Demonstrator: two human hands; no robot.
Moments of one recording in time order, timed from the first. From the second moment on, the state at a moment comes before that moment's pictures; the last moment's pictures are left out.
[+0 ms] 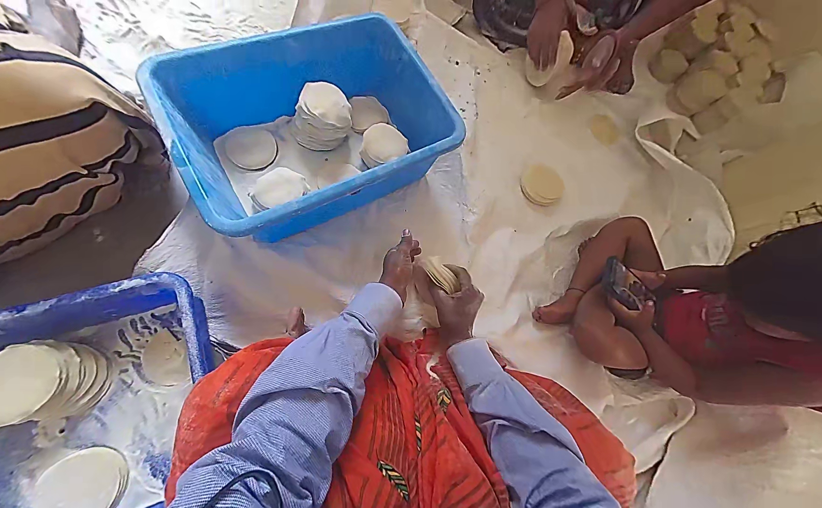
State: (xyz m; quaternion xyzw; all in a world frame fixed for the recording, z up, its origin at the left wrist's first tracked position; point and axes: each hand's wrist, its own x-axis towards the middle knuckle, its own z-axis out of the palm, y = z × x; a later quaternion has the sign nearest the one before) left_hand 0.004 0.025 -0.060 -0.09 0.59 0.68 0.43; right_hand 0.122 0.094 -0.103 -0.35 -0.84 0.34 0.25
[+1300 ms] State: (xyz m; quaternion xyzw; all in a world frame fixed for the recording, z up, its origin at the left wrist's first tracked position) left_hand 0.012 0.028 -0.057 -0.07 0.61 0.68 0.41; right_hand 0.116 0.090 -0.092 -0.38 -0.83 0.38 0.16
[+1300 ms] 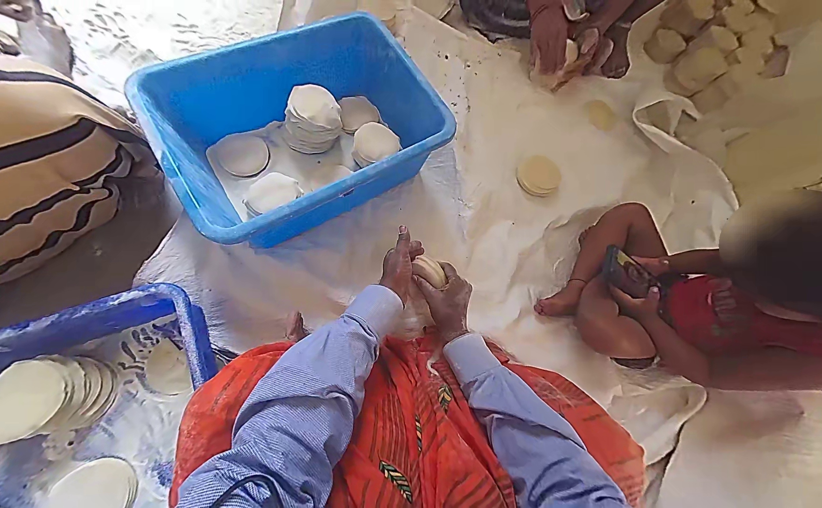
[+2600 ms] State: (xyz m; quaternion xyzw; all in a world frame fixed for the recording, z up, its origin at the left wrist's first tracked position) left_hand 0.010 0.026 -0.057 -0.07 0.62 0.67 0.39; right_hand 0.121 0.091 -0.103 -0.33 -0.82 0.38 0.26
